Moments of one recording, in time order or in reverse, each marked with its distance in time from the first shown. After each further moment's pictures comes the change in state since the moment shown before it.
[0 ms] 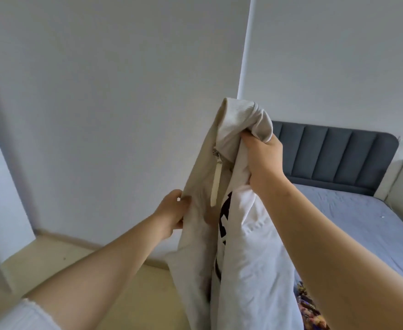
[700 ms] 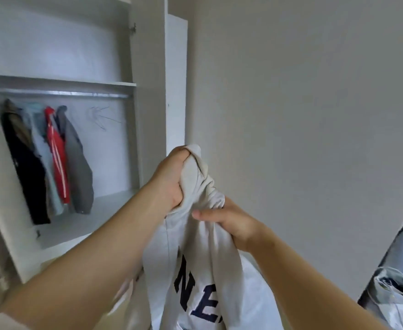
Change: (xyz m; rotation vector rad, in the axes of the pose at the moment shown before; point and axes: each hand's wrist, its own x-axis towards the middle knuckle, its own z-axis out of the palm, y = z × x) left_hand -0.198 0.031 -0.233 -0.586 0.689 0.248; right_hand -0.214 0.051 0.211 0.168 -1.483 0.373
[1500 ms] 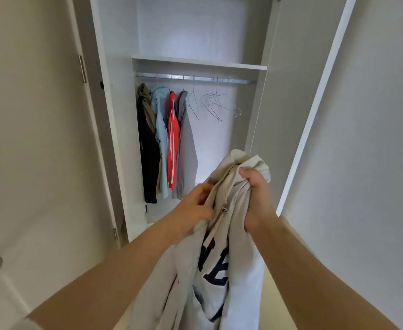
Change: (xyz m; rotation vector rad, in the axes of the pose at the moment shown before) left_hand 0.163 0.036 -0.372 0.480 0.085 0.037; right_hand 0.365 0.047 0.211 0.706 -0.043 0.184
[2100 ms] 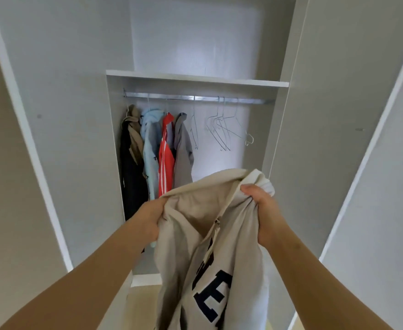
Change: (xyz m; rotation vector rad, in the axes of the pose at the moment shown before) left_hand 0.317 0.001 -0.115 -0.510 0.582 -0.382; right_hand 0.328 -0.097 -0.071 -0.232 0.032 -0.031
